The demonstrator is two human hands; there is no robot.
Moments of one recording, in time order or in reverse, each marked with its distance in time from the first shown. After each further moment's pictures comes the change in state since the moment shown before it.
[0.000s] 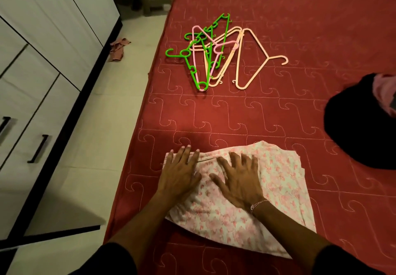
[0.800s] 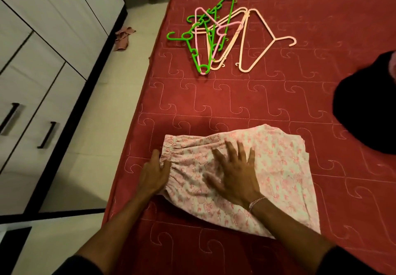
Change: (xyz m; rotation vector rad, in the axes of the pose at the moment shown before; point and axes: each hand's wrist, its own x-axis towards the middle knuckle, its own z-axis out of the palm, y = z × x) left_hand -0.053 -0.025 0.015 -0.677 0.149 -0.518; right_hand -0.025 -0.005 0.025 0.068 -0.004 -0.082
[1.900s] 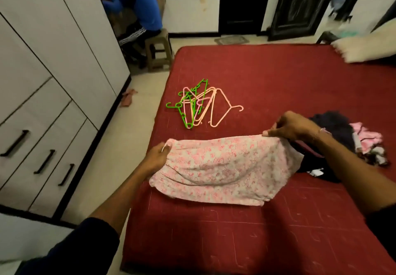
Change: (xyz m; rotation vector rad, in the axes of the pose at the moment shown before) left_hand -0.111 0.194 -0.211 -0.225 -0.152 0.127; right_hand -0.119 0.104 -0.469 0.417 -0.107 0.311
